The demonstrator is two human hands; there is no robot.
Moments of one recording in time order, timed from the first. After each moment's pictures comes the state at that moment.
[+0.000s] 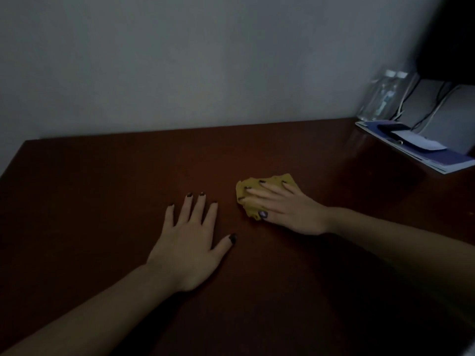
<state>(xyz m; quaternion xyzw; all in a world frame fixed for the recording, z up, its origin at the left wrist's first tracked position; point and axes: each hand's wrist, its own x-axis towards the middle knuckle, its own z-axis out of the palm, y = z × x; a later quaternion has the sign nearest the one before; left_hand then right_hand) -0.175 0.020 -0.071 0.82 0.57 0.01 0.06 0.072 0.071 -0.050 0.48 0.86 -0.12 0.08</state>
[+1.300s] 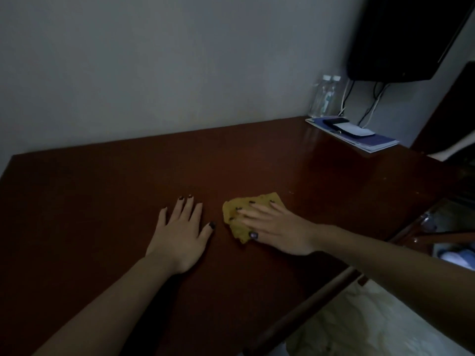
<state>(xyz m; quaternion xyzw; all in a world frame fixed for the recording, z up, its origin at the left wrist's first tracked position) -0.146 -0.033 -0.068 0.82 0.56 0.00 0.07 0.097 -0.062 -0.050 0.51 0.85 -0.14 0.08</state>
